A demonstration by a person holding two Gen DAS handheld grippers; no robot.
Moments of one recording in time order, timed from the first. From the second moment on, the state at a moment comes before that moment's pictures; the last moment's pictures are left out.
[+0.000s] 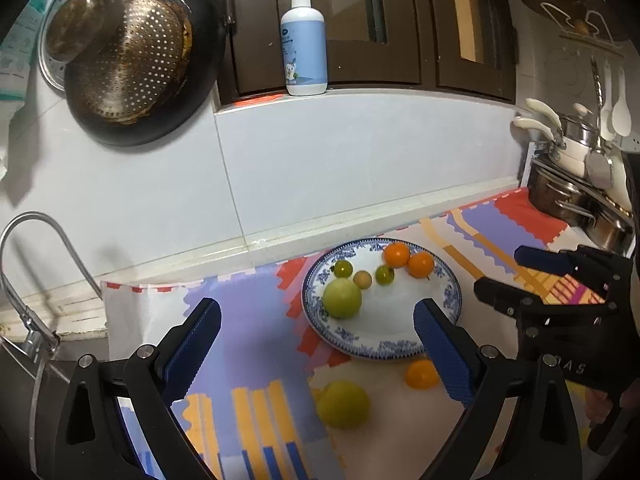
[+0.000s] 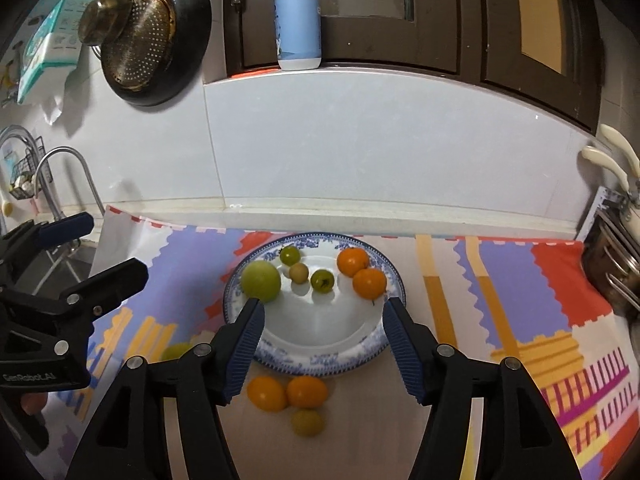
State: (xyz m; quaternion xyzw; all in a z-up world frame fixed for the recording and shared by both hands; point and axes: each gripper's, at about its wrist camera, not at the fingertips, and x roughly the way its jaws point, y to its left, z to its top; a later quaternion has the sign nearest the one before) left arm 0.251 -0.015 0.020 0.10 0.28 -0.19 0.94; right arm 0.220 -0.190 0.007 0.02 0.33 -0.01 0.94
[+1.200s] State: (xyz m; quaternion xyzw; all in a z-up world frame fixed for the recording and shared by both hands) left arm 0.212 0.009 -0.048 0.17 0.30 -0.25 0.91; right arm 0.171 -0.154 -0.050 0.00 0.38 -0.05 0.92
